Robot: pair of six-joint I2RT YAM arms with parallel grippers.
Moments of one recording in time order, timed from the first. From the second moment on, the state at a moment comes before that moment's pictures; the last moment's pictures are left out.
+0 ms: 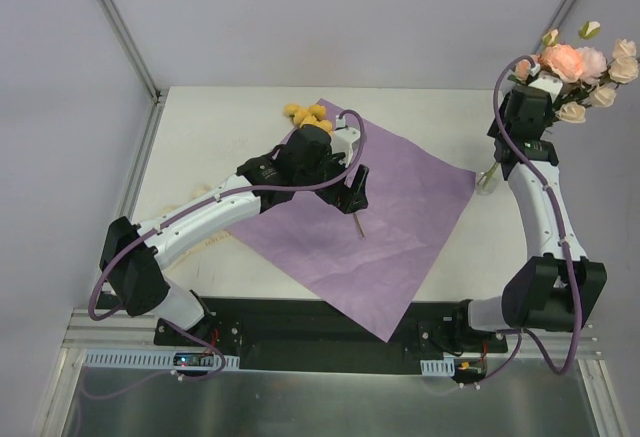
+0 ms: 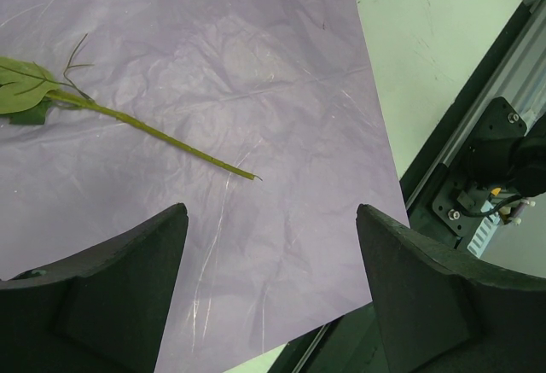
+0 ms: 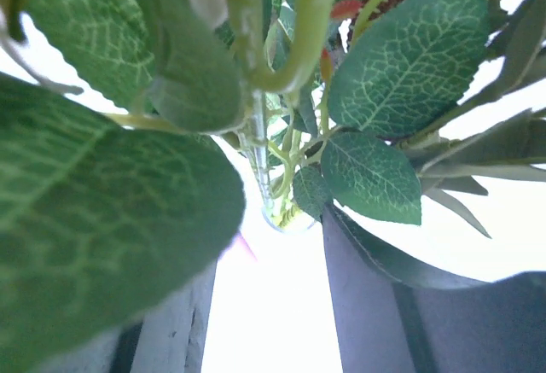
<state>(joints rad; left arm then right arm) -0.84 1.50 1.33 -0.44 0.26 -0.26 -0.07 1.40 1.28 -0.35 0.43 0.15</state>
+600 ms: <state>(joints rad) -0.84 1.51 1.33 -0.44 0.26 -0.27 0.07 1.07 1.17 -0.56 0.43 0.22</state>
